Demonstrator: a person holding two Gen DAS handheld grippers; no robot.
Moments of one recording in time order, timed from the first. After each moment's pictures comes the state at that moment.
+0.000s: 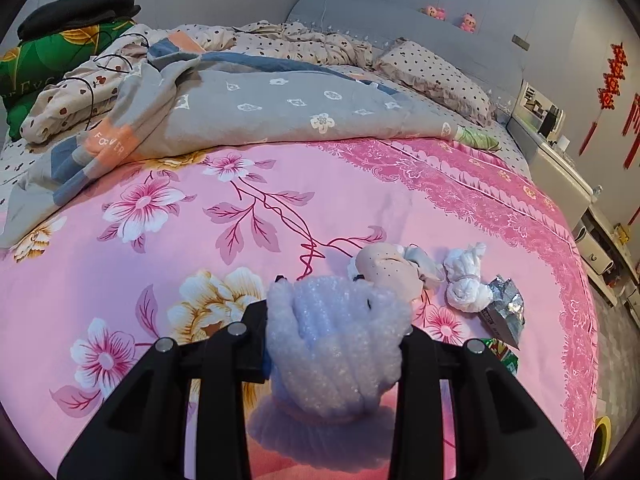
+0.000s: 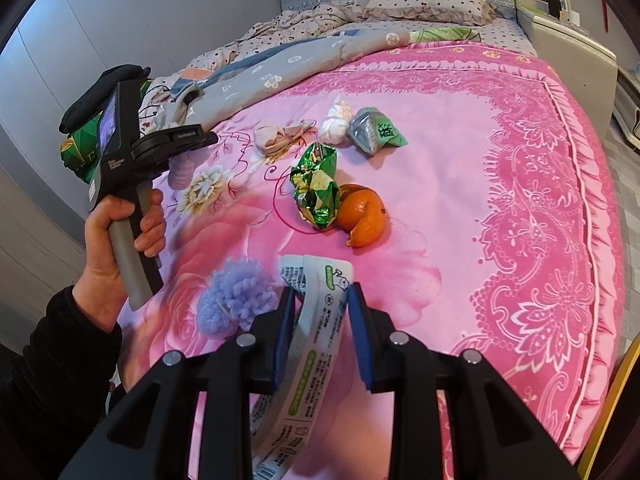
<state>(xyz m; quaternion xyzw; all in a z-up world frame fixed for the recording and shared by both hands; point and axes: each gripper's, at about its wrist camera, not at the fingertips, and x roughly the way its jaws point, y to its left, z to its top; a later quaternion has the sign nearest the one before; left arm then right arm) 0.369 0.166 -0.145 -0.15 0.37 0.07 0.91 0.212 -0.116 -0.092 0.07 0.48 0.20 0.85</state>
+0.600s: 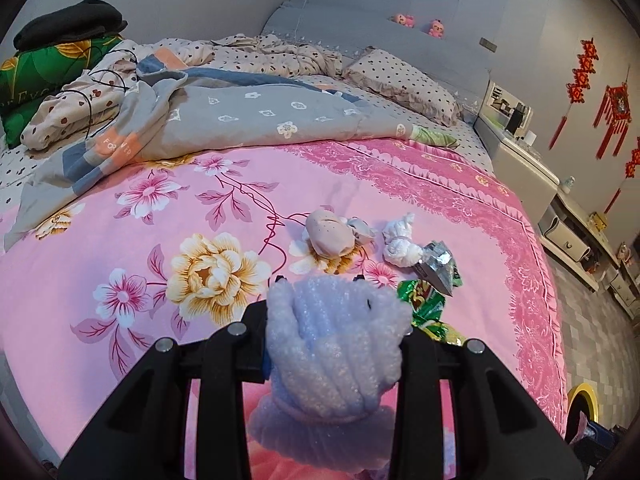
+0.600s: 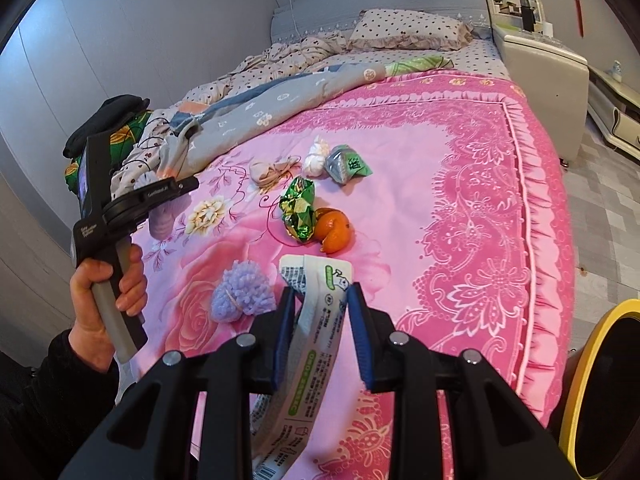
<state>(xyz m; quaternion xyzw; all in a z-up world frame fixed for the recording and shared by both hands) 0.282 0.124 -0.105 -0.14 0.35 0.03 0.93 0.160 -0.160 -0.046 0.09 0.43 0.18 0.88</state>
